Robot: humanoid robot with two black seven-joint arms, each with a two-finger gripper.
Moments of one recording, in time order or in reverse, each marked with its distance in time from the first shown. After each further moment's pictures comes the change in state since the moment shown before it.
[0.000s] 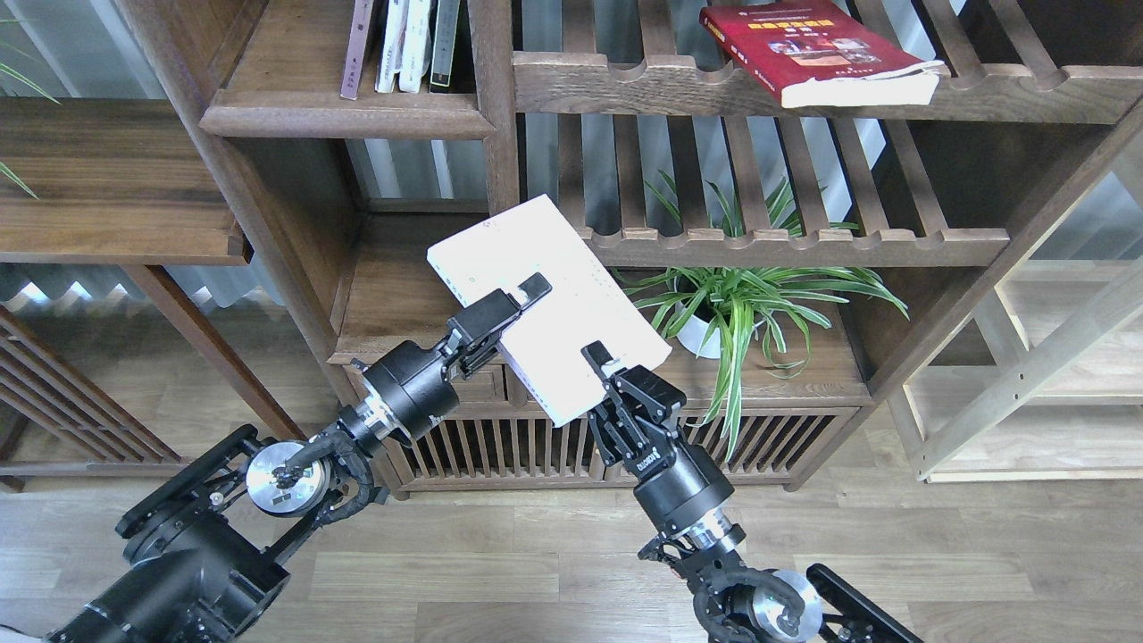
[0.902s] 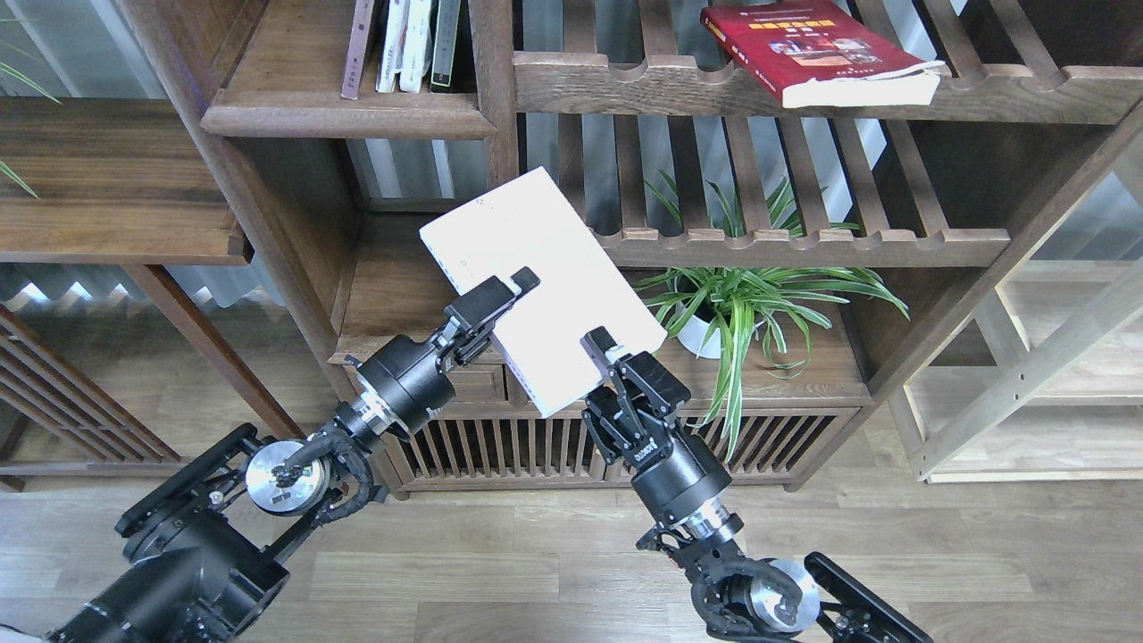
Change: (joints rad) left arm 0.000 0.004 -0.002 -0.001 -0.001 0.000 -0.047; right arm 0.028 0.000 -0.003 -0.002 -0.003 -0.001 0.006
